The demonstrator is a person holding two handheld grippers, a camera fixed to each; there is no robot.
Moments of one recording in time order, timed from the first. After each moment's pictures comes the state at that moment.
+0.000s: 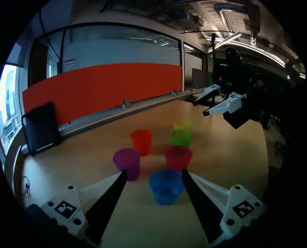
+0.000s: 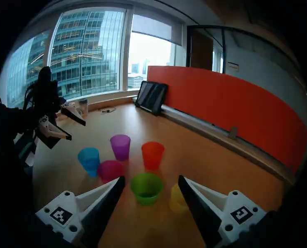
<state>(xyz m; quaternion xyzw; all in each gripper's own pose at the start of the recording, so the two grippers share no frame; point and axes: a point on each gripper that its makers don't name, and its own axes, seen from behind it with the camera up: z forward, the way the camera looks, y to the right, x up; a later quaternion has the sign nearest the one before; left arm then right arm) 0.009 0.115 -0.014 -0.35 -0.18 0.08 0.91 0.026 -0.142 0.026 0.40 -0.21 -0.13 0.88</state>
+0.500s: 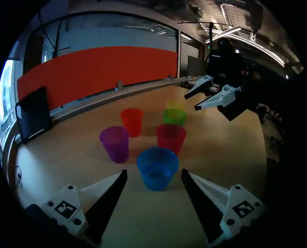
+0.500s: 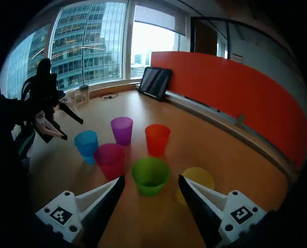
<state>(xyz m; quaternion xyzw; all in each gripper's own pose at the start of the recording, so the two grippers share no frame) -0.042 0.121 -0.033 -0.37 -0.23 0.09 0.89 -0.023 -0.149 0.025 0.41 -0.24 -0.14 0.87</state>
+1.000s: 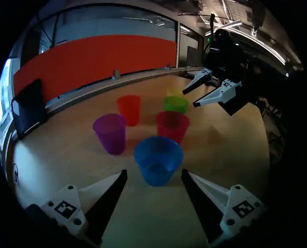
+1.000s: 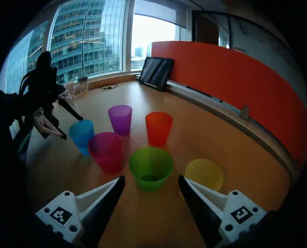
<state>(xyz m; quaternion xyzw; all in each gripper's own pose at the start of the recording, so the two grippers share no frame) -0.070 0.127 -0.026 -0.38 -0.27 0.10 0.88 -0.055 -0.150 0.029 0.41 -0.27 -0.15 0.86</state>
